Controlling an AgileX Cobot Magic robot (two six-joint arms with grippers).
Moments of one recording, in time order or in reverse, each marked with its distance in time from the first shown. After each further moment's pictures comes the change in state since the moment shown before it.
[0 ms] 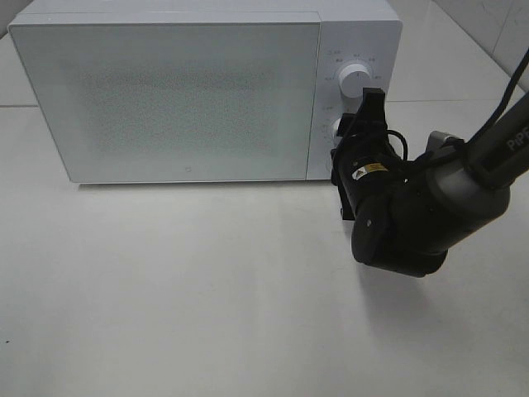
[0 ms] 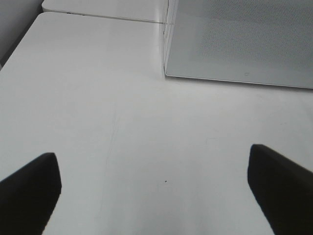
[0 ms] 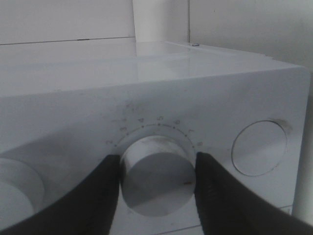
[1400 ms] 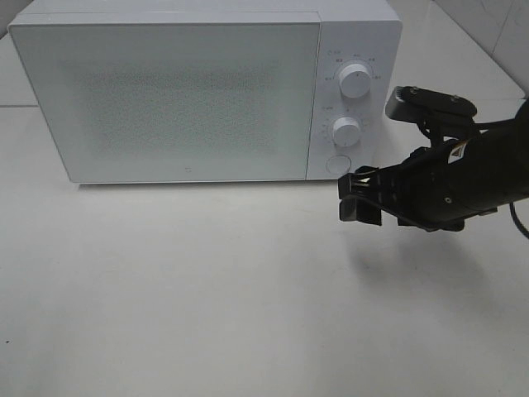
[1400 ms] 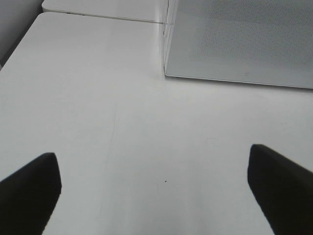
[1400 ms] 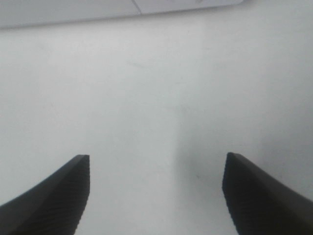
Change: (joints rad) left arm 0.000 0.000 0.000 0.000 0.000 0.000; right arm -0.233 -0.560 0.125 -0.459 1.320 -1.276
